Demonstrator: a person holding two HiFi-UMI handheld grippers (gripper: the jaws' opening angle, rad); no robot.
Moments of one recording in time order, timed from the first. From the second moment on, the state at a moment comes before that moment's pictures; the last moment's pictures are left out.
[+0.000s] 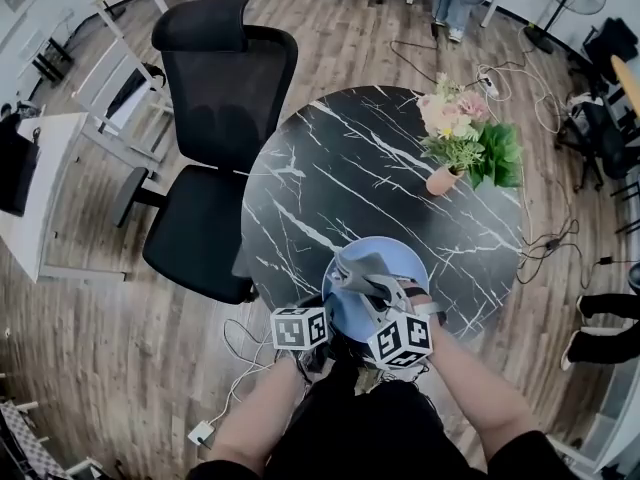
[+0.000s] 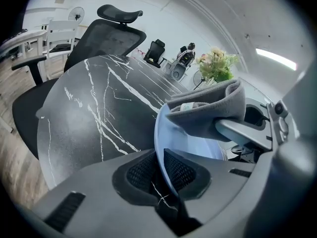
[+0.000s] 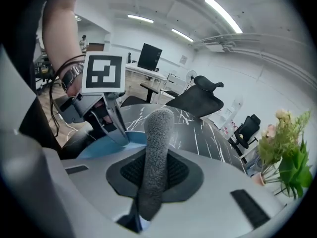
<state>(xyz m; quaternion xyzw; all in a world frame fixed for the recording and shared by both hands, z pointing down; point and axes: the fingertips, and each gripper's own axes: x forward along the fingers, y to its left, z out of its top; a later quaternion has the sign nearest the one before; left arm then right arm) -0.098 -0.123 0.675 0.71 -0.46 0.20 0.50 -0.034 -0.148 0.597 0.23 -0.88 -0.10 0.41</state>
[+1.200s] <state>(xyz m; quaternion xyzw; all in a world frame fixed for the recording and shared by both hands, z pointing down) -0.100 -0.126 0.679 0.69 -0.48 0.19 0.50 -0.017 -0.192 0.679 0.15 -0.79 -0.18 0.57</state>
